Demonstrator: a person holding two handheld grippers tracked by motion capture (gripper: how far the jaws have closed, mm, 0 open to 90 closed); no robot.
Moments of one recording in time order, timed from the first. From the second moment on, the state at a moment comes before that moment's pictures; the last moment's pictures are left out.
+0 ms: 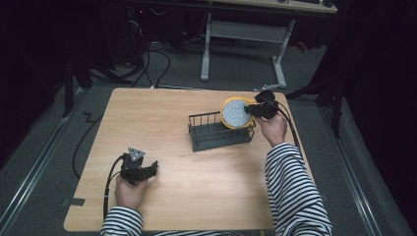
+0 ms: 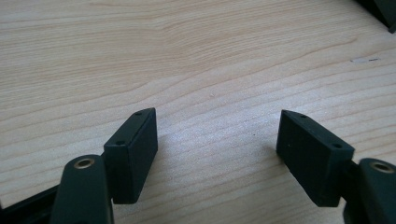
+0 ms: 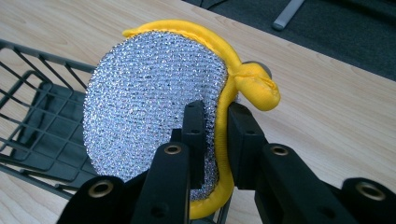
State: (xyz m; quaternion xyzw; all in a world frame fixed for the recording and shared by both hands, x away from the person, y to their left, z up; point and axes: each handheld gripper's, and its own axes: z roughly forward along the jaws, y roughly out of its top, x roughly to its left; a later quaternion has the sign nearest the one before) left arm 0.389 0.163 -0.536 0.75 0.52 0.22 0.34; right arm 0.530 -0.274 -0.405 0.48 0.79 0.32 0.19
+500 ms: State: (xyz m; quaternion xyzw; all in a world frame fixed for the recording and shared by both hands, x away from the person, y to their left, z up) left arm 0.389 0.163 -0.536 0.75 0.52 0.22 0.34; right arm 0.528 -0.272 -0.412 0.47 0.81 0.30 0.18
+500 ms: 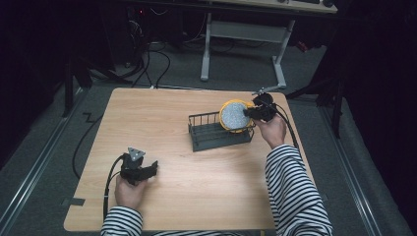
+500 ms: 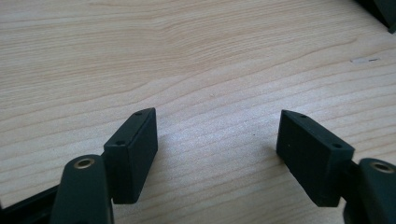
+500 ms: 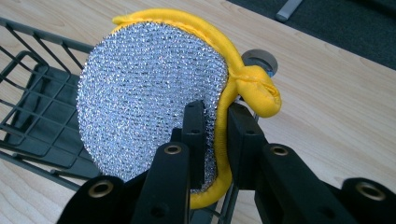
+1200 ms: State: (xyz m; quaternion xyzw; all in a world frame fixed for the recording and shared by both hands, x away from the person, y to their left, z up) left arm 0.389 0.163 -0.536 0.75 0.52 0.22 0.34; right arm 0.525 -0.272 -0.418 0.48 0.81 0.30 0.16
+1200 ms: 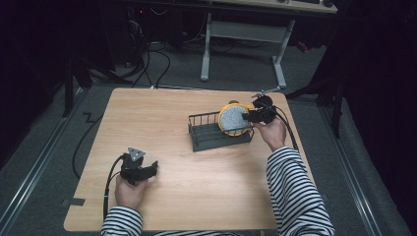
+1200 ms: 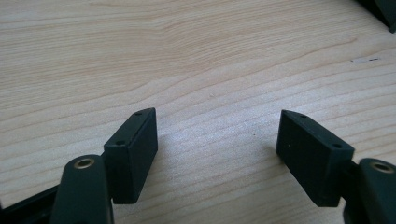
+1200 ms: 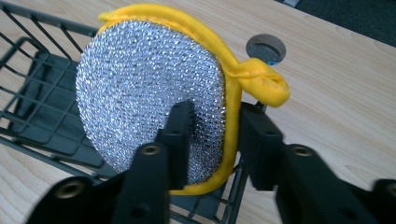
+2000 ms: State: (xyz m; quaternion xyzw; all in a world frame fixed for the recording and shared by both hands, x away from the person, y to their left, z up) left arm 0.389 0.162 -0.536 0.75 0.52 0.23 0.34; right arm 0.476 -0.308 -0.396 0.51 0.76 0.34 0.21
